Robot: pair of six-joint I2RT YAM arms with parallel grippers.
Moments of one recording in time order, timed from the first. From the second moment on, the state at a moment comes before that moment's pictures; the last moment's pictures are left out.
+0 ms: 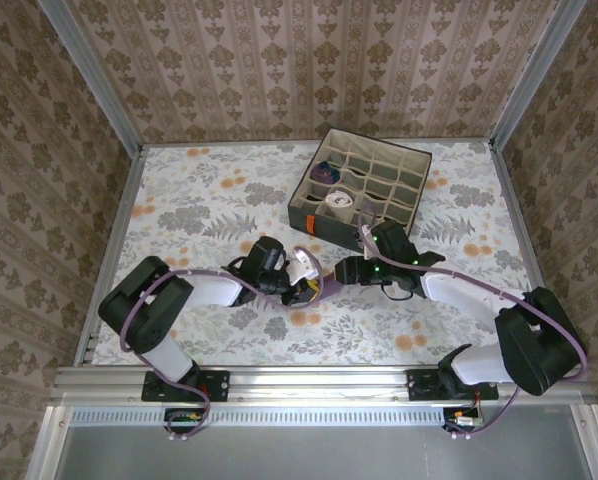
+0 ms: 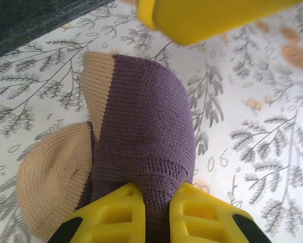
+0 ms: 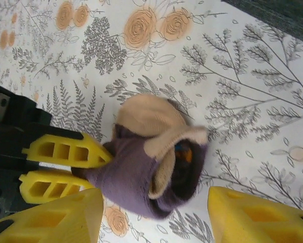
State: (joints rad) left arm -0.75 1.64 0.59 0.31 0.65 0.21; right arm 0.50 1.36 0.68 -0.18 -0.37 0.49
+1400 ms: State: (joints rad) left arm -1.05 1.40 0.73 -0.02 0.02 0.50; right arm 0.54 1.64 0.82 -0.28 -0.46 0.55
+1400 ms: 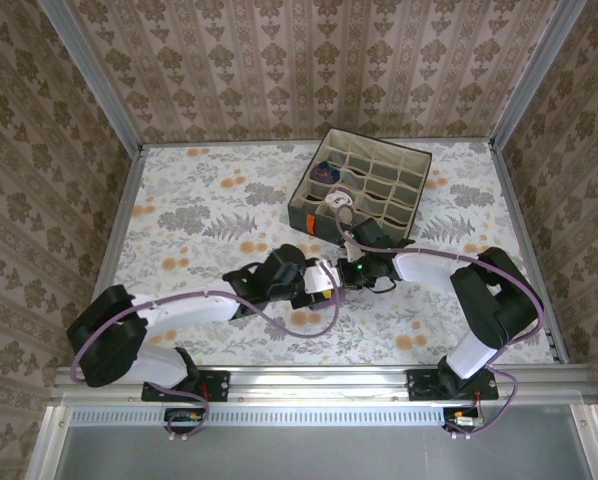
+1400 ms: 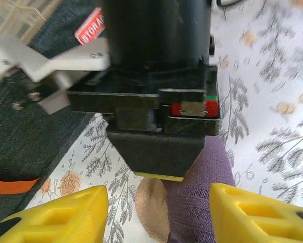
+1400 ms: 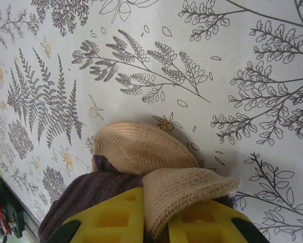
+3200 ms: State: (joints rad) left arm -0.63 1.73 0.53 0.57 0.78 -0.08; right arm 0.63 1.57 0.75 -0.12 -0.29 1.01
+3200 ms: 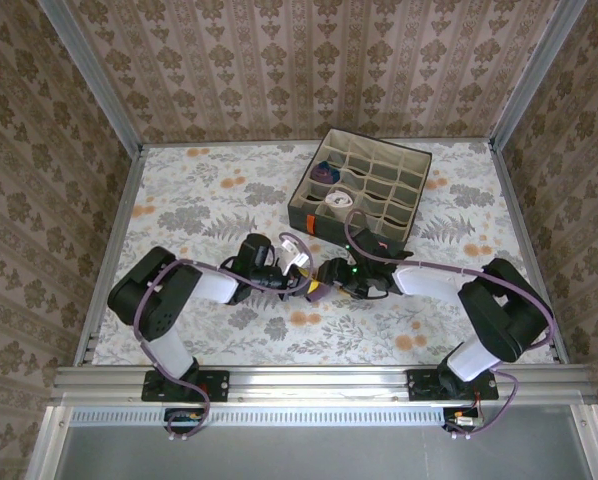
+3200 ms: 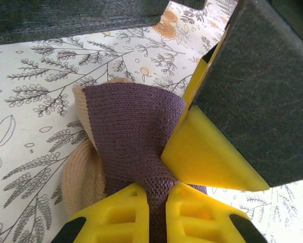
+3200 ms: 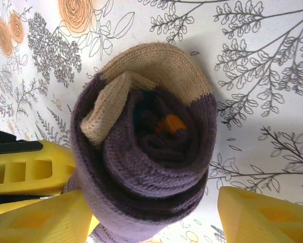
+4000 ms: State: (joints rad) left arm -0.56 1.88 0.55 0.74 0.98 -0.22; right arm 0.61 1.73 0.84 -0.05 -0.35 1.11
